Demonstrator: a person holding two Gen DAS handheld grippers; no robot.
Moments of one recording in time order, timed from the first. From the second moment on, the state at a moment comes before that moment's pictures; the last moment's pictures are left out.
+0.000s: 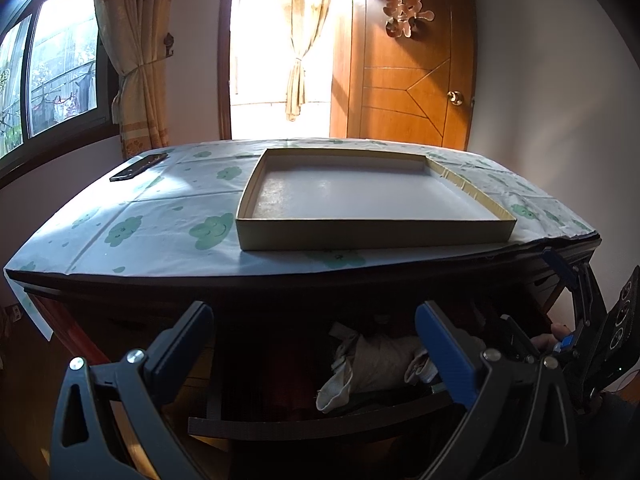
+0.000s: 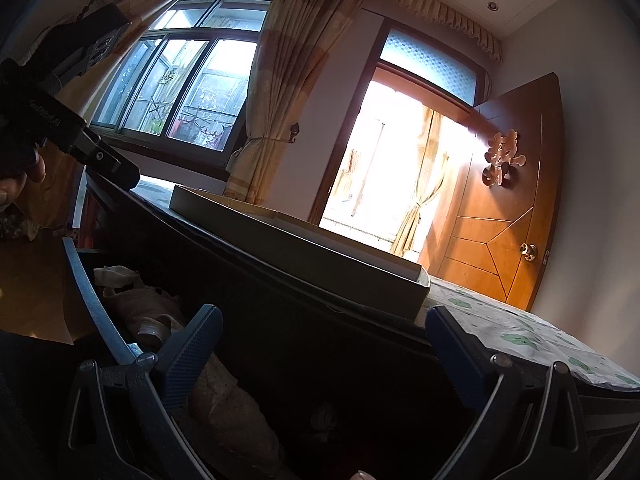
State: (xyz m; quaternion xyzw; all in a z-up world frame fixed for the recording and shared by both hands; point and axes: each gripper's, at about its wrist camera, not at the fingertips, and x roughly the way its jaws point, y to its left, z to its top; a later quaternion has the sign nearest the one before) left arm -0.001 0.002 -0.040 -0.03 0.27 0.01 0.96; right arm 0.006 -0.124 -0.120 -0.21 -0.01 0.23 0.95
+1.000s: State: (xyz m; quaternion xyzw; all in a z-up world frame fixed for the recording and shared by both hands) left arm -0.009 0.015 -0.050 -0.04 0.29 0.02 0.96; right arm -0.014 -0.132 -0.116 -0.20 0.07 0.22 0.95
